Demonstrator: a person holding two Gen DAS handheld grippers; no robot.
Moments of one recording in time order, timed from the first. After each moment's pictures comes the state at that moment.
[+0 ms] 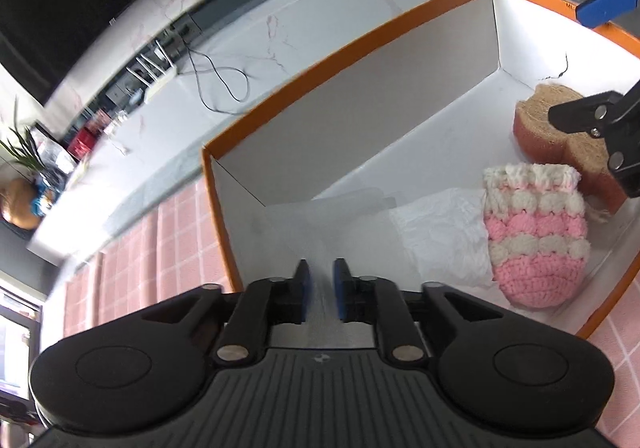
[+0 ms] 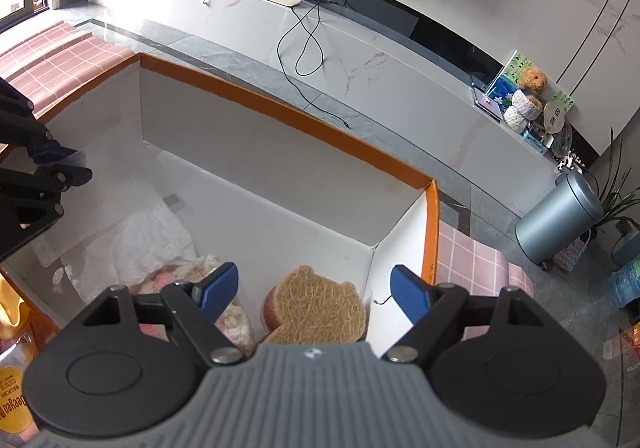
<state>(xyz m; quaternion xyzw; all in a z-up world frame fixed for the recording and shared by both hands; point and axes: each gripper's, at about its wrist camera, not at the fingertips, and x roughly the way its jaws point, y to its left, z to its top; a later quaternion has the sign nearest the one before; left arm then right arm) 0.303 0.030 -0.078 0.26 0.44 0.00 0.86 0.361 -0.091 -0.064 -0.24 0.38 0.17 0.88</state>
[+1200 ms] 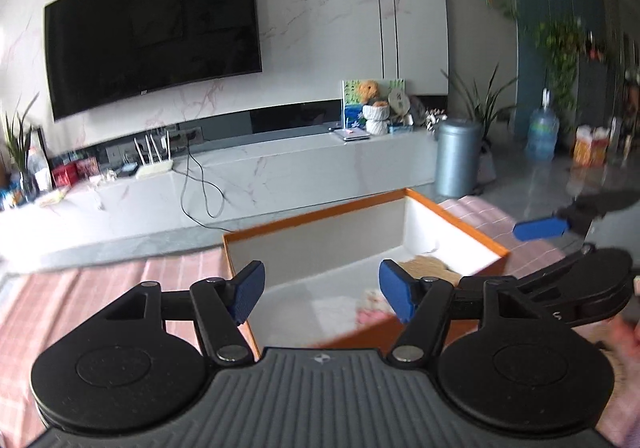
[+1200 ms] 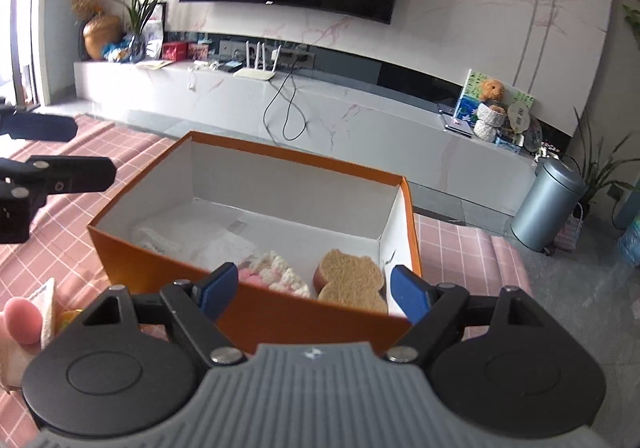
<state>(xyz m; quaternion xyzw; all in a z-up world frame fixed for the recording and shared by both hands) 0.150 0.061 0.024 0.04 0.23 -0.08 0.97 0.210 -0.120 -0.019 -0.11 0.30 0.15 0.94</state>
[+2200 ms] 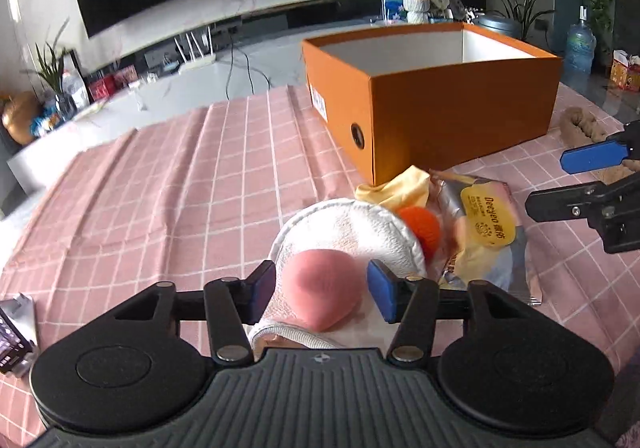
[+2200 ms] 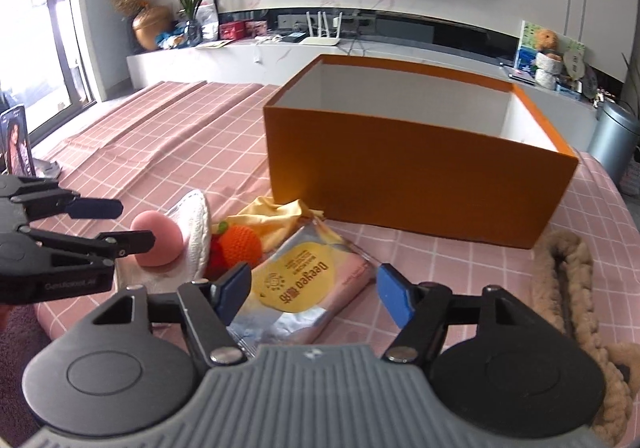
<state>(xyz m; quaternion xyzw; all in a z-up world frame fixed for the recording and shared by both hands) 0.082 0.143 -0.088 0.08 0.37 -0.02 0.92 0.111 -0.049 -0.089 -0.07 0.36 0.24 0.90</state>
